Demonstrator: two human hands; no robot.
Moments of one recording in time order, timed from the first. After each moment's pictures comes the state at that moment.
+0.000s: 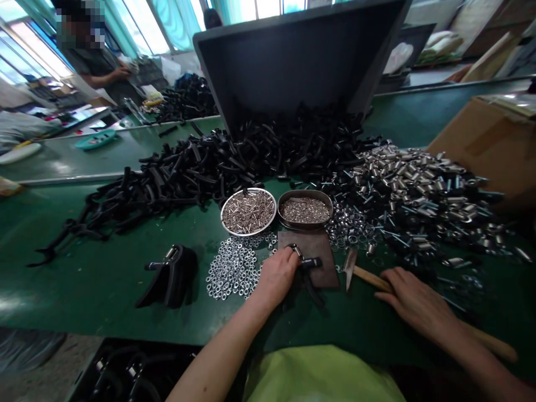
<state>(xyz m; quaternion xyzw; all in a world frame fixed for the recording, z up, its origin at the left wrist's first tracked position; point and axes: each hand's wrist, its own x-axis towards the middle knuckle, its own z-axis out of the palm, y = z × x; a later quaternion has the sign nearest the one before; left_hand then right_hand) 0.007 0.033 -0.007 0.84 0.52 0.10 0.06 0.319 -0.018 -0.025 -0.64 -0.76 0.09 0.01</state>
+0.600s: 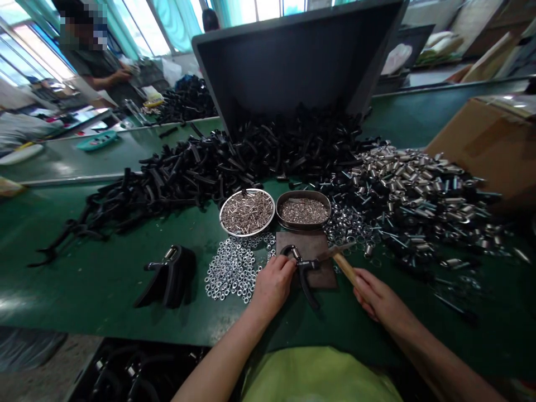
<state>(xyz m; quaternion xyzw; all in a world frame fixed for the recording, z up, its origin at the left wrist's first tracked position) 0.002 0.010 -0.021 0.84 0.52 0.16 0.03 0.249 -0.023 -0.011 -0.65 -0.51 0.51 0.24</state>
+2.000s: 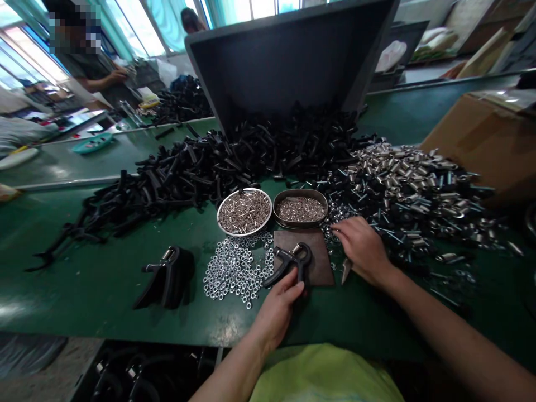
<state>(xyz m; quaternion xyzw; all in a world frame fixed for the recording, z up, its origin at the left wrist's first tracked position) 0.030 -0.028 0.000 0.17 0.49 0.41 0.75 0.246 0.071 0.010 -0.56 -0.81 -0.01 0.17</state>
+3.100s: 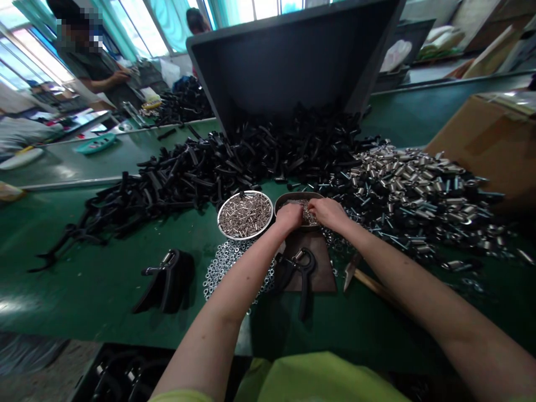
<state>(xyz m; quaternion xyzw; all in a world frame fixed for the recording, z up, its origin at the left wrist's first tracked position) 0.060 0.185 0.005 0.77 0.59 0.06 0.22 0.199 0.181 0.016 -0.61 -0.79 0.09 0.04</state>
